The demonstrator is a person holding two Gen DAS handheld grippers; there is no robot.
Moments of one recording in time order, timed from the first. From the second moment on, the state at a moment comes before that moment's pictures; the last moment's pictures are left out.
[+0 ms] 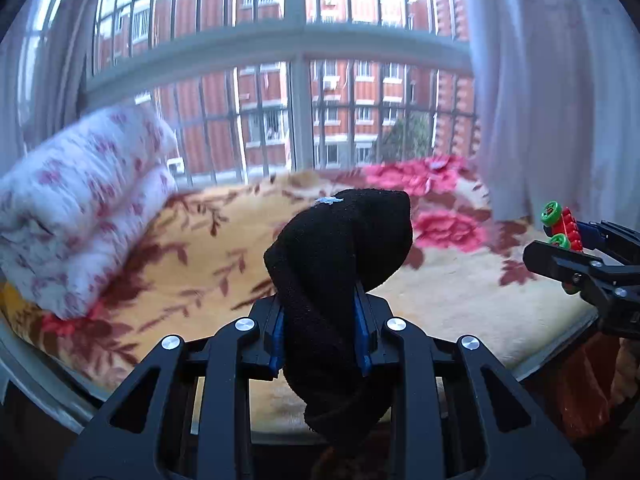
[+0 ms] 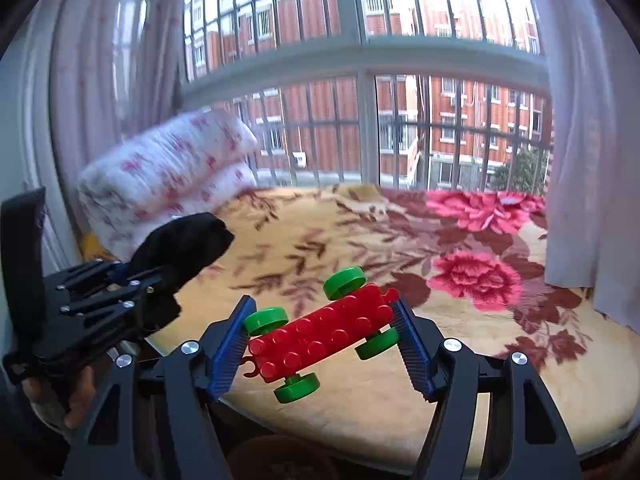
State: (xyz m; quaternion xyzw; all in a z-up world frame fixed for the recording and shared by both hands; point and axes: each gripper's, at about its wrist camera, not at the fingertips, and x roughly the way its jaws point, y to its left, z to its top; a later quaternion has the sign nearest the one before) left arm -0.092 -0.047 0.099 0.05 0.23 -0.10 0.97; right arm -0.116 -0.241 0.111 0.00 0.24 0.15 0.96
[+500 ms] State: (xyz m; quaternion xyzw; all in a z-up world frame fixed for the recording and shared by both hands) left arm -0.187 -0.041 0.122 0.06 0.16 -0.13 0.98; right arm -0.249 -0.245 0.143 0.01 0.14 0.11 0.98
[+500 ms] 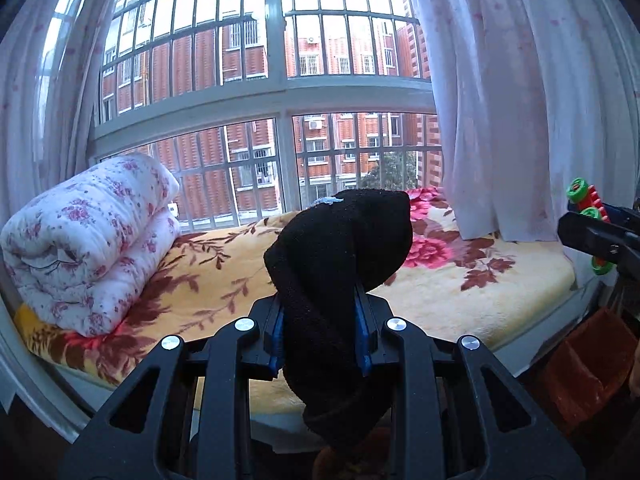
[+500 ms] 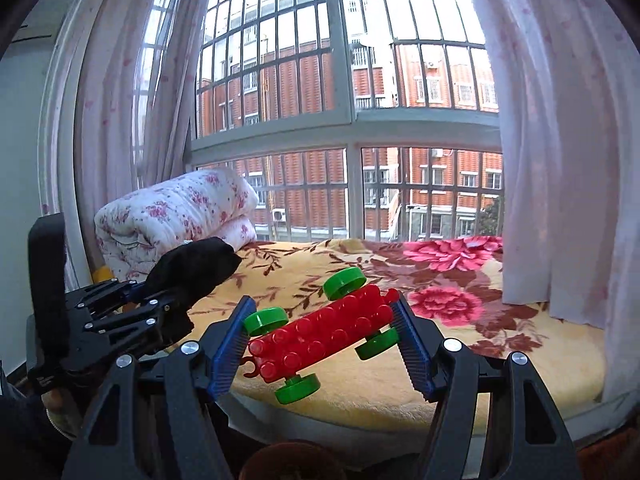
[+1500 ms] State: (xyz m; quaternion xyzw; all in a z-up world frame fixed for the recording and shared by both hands) left arm -0.155 -0.035 -0.077 0.07 0.44 -0.13 0.89; right arm -0.182 -0.227 -0.074 0.05 0.42 0.15 0.89
